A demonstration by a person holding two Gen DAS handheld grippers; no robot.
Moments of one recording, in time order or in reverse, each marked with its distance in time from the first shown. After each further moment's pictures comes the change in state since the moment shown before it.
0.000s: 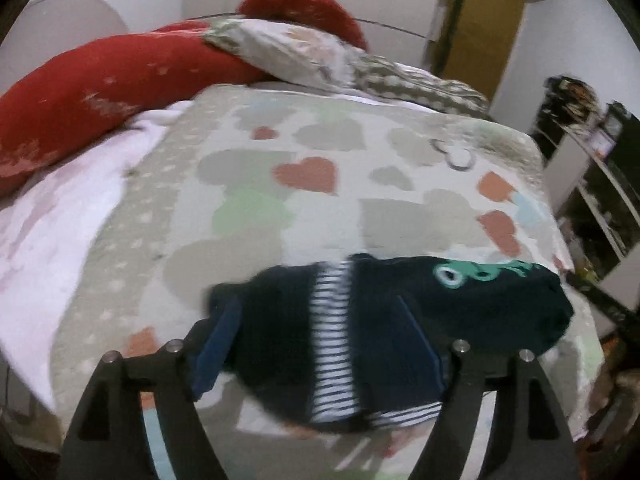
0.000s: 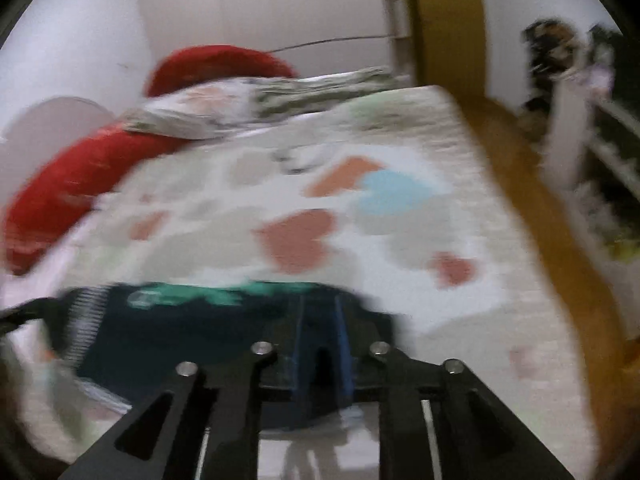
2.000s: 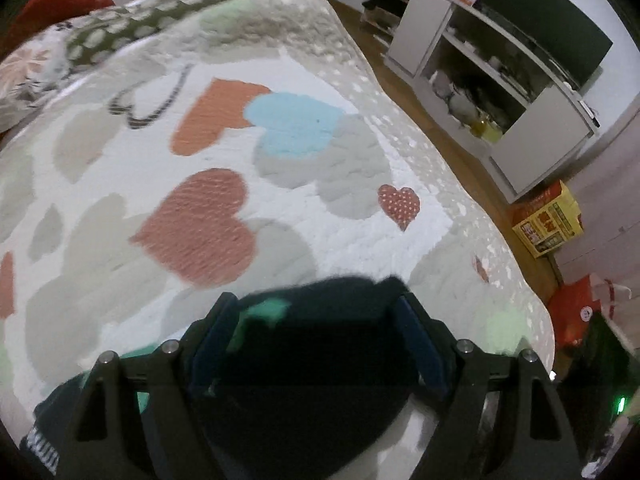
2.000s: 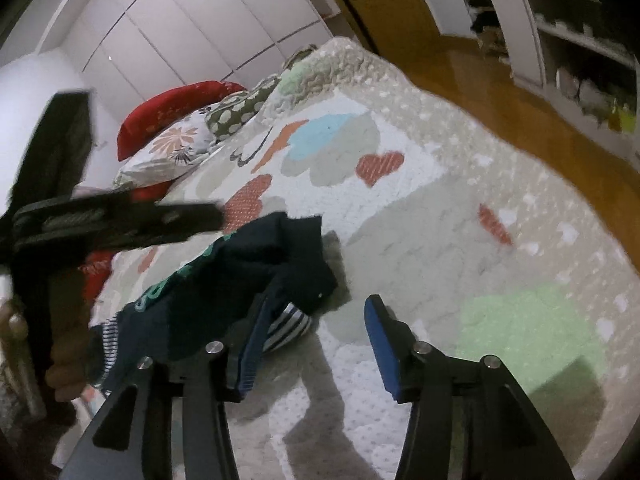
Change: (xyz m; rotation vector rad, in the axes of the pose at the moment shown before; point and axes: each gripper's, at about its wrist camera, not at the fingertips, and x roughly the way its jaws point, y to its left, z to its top) left arm 0.133 -0.305 0.042 0.457 0.365 -0.350; right arm -0.010 -0.090 -0.084 0.367 -0.034 0.069
